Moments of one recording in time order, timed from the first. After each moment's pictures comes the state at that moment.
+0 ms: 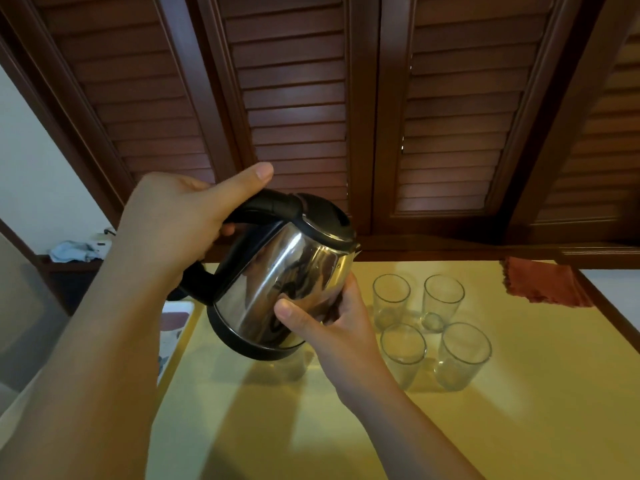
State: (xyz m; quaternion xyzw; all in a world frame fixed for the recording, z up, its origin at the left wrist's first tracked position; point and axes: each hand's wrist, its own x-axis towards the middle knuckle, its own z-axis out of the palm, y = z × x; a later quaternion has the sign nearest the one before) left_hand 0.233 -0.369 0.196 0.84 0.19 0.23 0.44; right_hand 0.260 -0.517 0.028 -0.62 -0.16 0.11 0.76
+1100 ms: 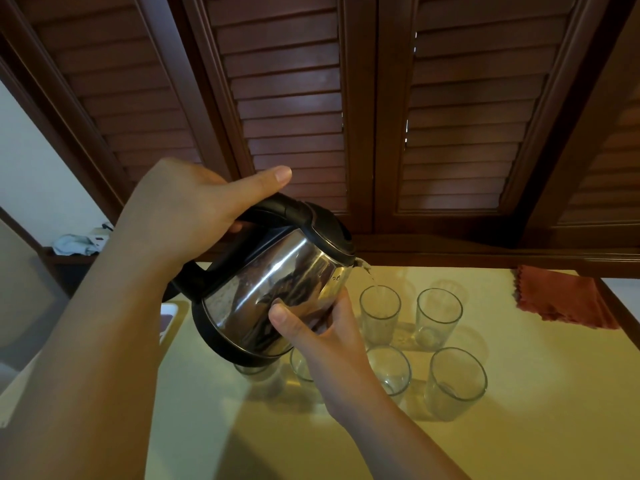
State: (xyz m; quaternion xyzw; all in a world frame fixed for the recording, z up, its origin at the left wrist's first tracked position) left_hand 0.291 -0.400 0.194 0.91 0.17 0.21 0.32; right_hand 0.302 -0.537 0.011 -0.58 -0.13 0.20 0.78
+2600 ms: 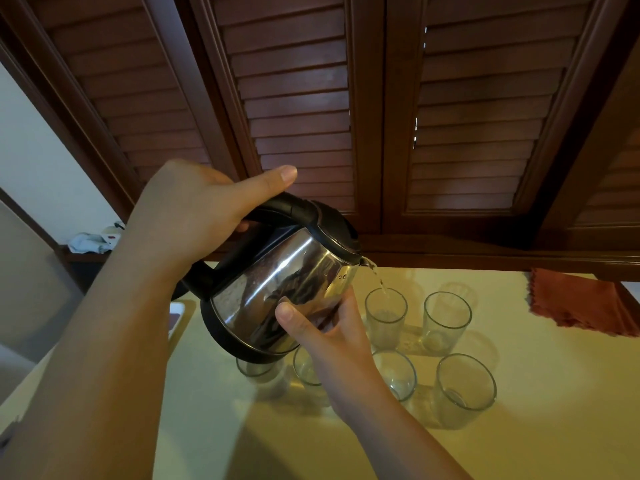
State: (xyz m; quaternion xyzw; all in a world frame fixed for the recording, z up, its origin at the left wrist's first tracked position) left_hand 0.301 -0.402 0.192 0.90 0.20 0.21 0.31; right_hand 0.311 -0.538 0.007 -0.57 -0.13 0.20 0.79
